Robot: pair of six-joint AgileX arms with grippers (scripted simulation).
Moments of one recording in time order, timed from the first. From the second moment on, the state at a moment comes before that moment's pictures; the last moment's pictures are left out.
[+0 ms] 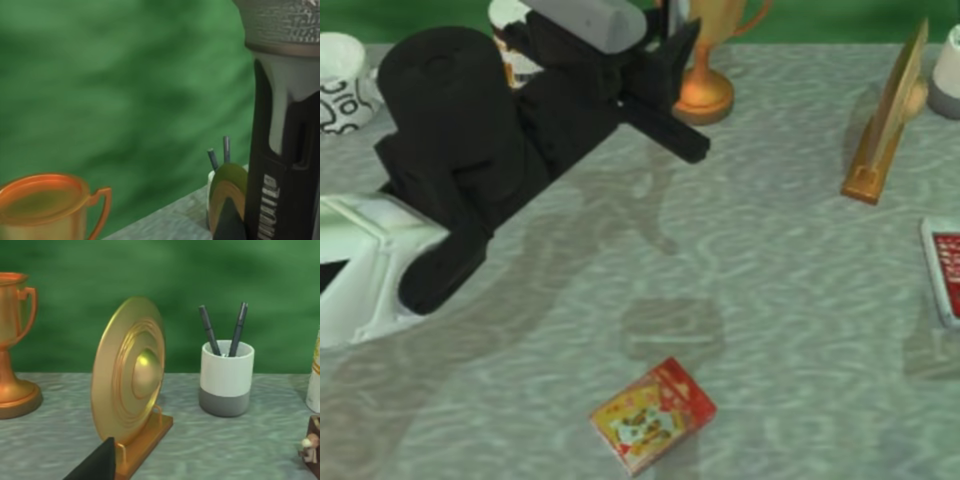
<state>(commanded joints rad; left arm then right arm) -0.63 1.51 0.80 0.77 0.15 0.00 0.00 0.00 0.00 0.00 0.00 0.00</state>
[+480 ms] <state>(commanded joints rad) -0.63 1.51 0.80 0.77 0.15 0.00 0.15 0.37 0.25 0.11 -0.16 -0.01</state>
